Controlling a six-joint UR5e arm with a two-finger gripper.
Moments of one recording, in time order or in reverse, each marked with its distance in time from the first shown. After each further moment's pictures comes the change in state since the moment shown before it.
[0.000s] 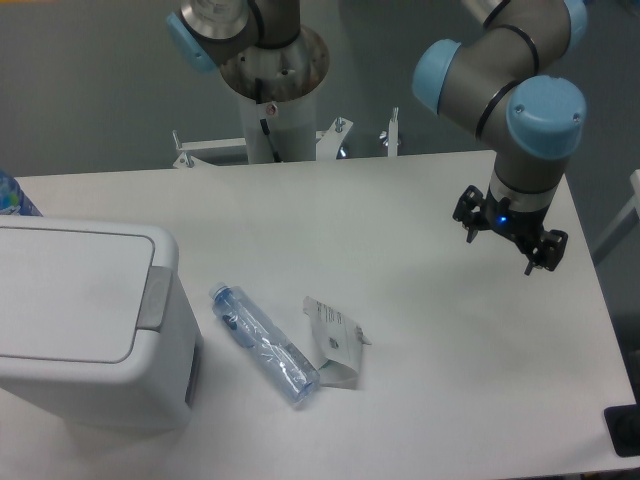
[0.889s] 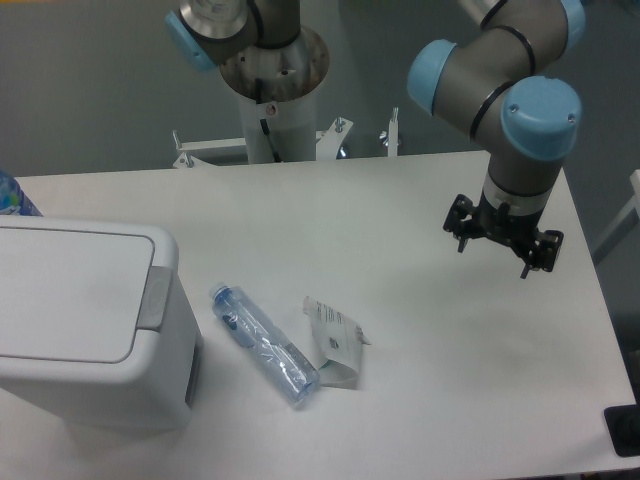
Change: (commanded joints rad) arm -0.026 0.000 0.015 0.005 -0.086 -0.322
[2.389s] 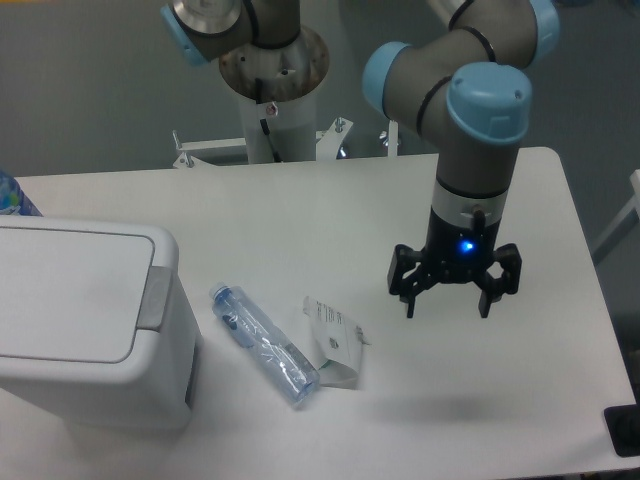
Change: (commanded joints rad) arm -0.130 0.029 0.101 0.137 -0.277 -0.650
